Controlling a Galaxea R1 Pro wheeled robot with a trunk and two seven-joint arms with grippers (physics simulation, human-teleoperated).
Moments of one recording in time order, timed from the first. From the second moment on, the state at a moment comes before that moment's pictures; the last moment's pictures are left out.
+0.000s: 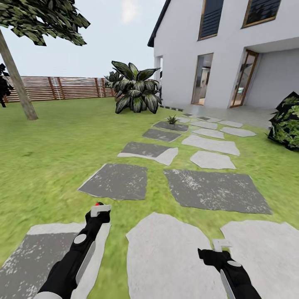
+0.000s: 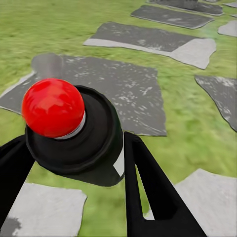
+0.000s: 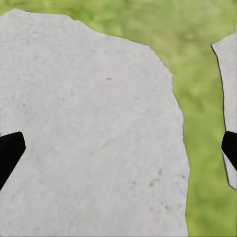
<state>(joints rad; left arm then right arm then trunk) -0.42 0.00 -0.05 -1.01 0.09 0.02 0.07 -0.20 -0.02 -0.07 -1.16 0.00 0.50 -0.01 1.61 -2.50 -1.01</state>
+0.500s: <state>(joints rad) -0.42 0.00 -0.05 -1.01 0.09 0.02 0.07 -0.20 -0.02 -0.07 -1.16 0.00 0.50 -0.01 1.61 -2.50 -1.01</state>
